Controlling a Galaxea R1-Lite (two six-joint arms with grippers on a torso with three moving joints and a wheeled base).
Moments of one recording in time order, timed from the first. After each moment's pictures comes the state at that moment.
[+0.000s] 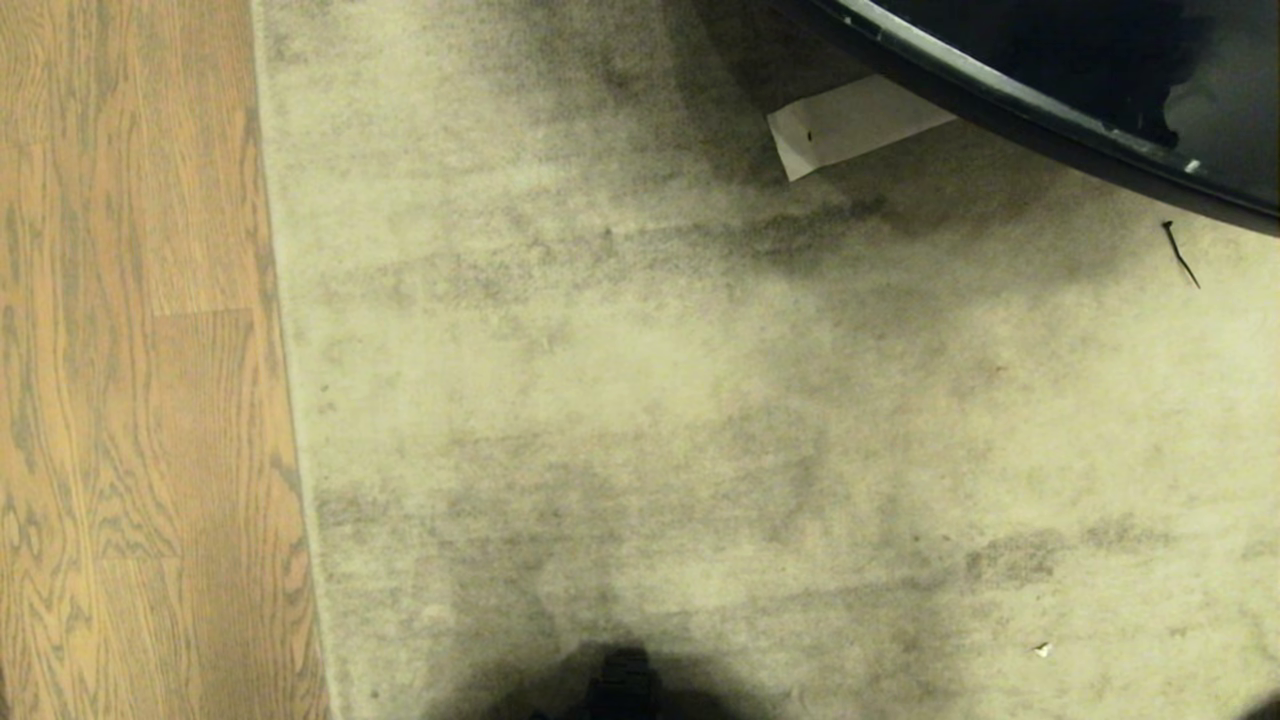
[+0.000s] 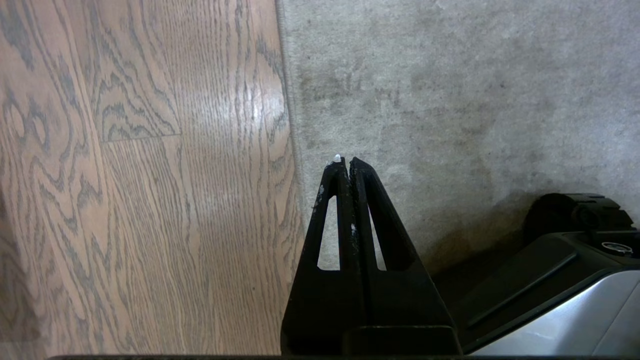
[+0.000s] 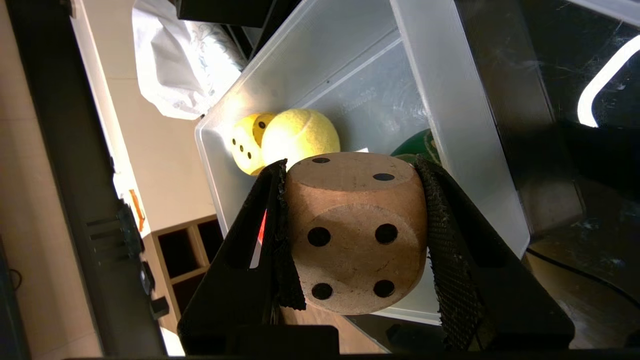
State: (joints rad) left arm 0.00 0.00 0.00 -0.01 0.00 -0.01; right arm -0.79 1.23 -1.97 -0.18 1.09 1.52
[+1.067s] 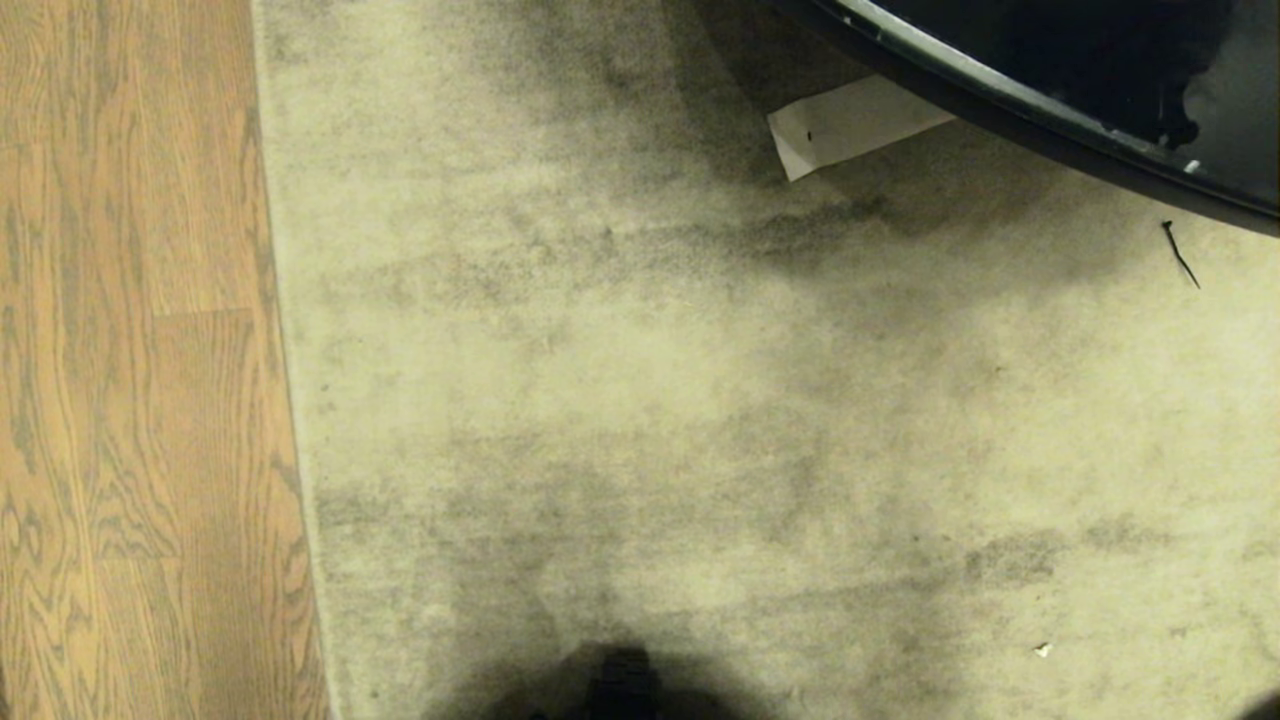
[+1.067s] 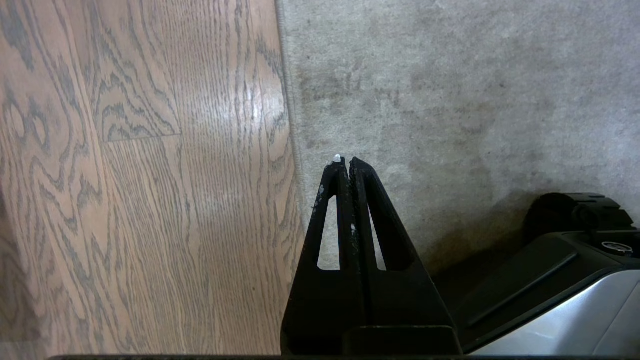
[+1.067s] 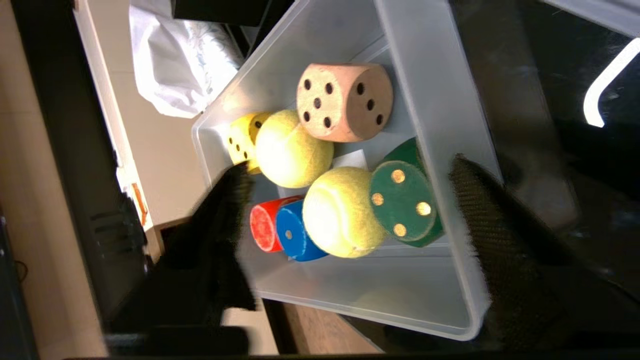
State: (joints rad) left arm 0.00 0.00 0.00 -0.01 0.00 -0.01; right arm -0.78 1.26 -1.97 -0.21 1.10 1.51
